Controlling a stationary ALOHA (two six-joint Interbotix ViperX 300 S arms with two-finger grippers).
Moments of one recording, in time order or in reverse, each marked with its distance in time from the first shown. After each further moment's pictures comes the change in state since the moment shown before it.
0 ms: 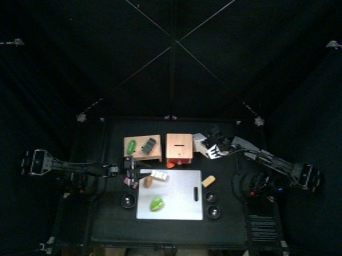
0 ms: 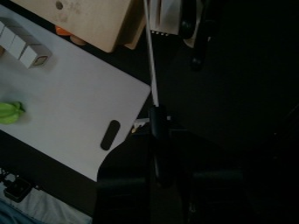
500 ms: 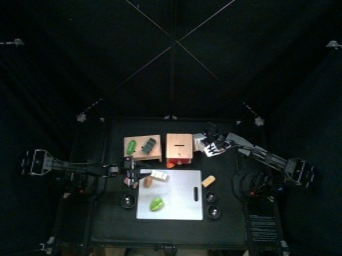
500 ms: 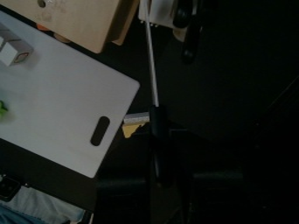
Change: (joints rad) left arm 0.000 0.003 0.006 0.000 0.002 0.002; right arm -0.002 0.080 -0.115 -0.031 0.121 -0.002
